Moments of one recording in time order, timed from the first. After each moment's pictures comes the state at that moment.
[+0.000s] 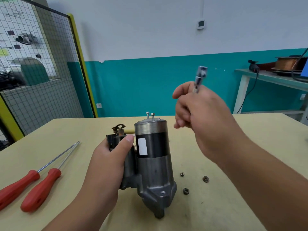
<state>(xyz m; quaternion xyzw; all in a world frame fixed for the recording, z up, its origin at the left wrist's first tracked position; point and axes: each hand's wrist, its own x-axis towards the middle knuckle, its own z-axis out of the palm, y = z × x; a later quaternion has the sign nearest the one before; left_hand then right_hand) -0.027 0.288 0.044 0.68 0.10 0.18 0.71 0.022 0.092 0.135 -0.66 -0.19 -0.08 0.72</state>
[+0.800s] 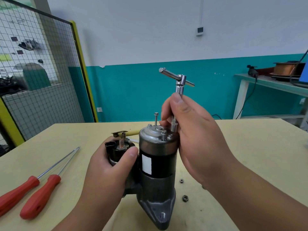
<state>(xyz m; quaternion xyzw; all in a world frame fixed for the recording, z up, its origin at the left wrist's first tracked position) -0.038 0.288 0.049 0.73 0.00 0.27 0.63 -0.002 0.106 0.124 -0.62 -0.27 -0.09 0.73</state>
